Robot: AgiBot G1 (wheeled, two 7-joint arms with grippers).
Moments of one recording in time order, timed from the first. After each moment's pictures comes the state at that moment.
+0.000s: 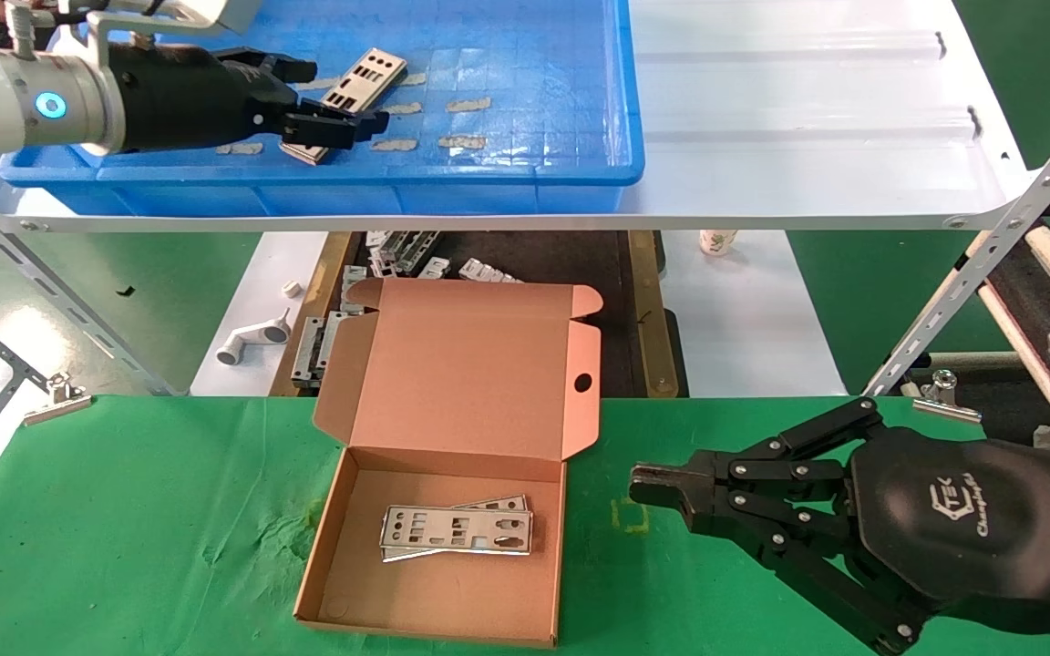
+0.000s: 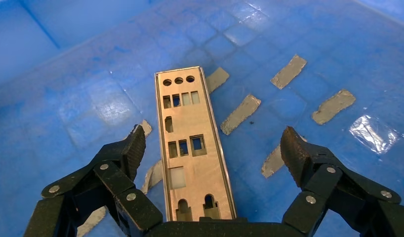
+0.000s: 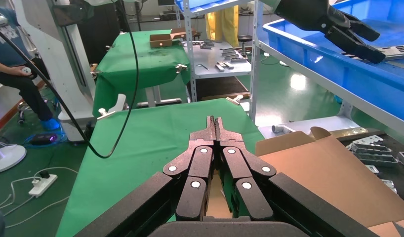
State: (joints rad) left arm -2.01 1.15 0.57 -0.05 1.44 0.99 -0.02; right arm 1.10 -0.57 -0.38 1.27 -0.66 -1.45 0.13
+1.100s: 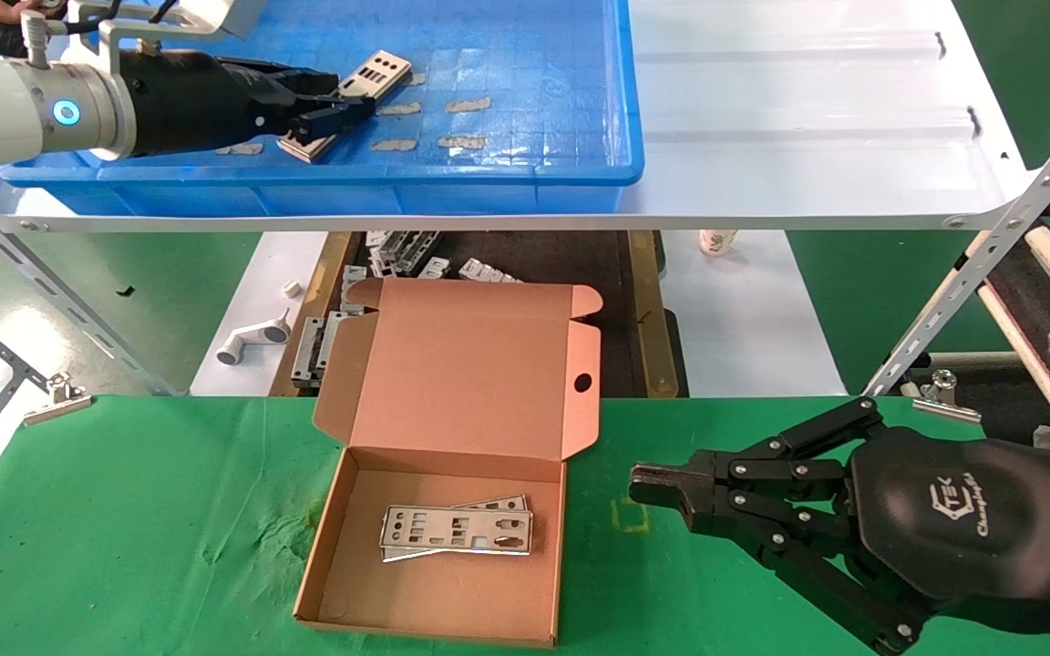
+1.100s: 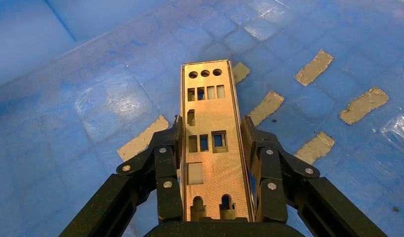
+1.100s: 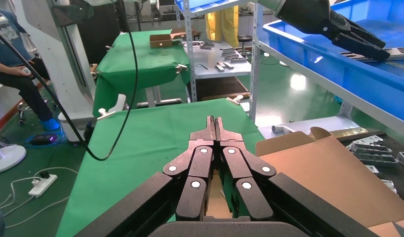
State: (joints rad) left arm -2.01 1.18 0.57 -0.01 1.43 0.93 0.00; right arm 1.10 -0.57 -0.38 1.27 -0.66 -1.45 0.13
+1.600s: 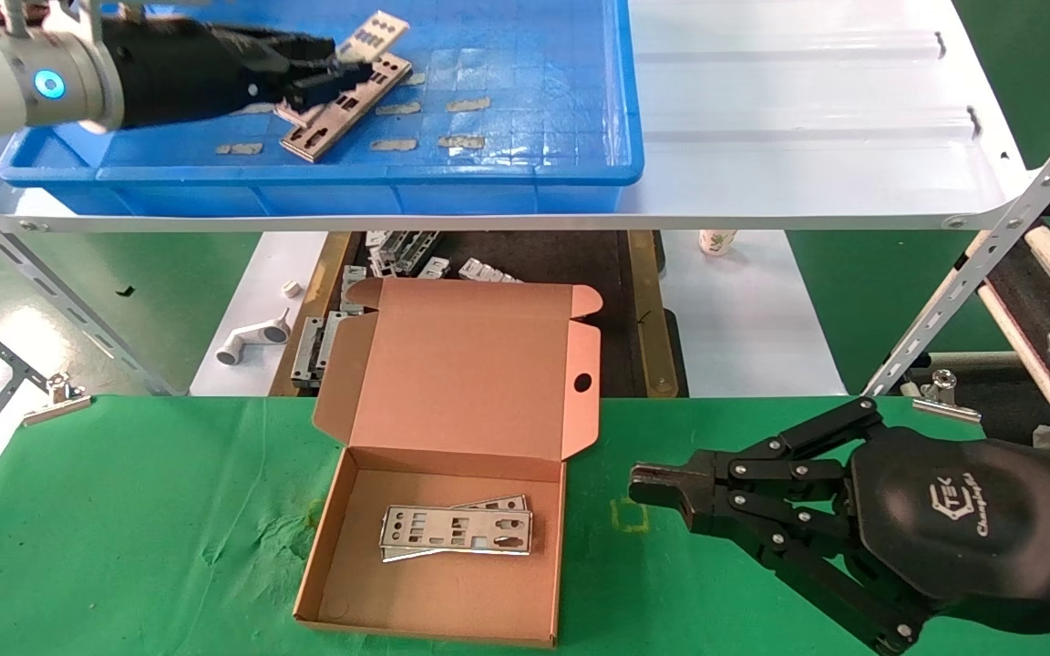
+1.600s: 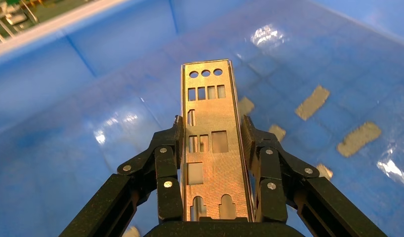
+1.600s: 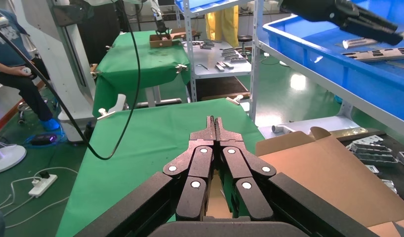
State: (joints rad) left arm -2.02 1.17 0.55 -0.02 1.41 0.93 0.02; right arm 1.10 -0.57 -0.38 1.27 -0.66 -1.45 0.13
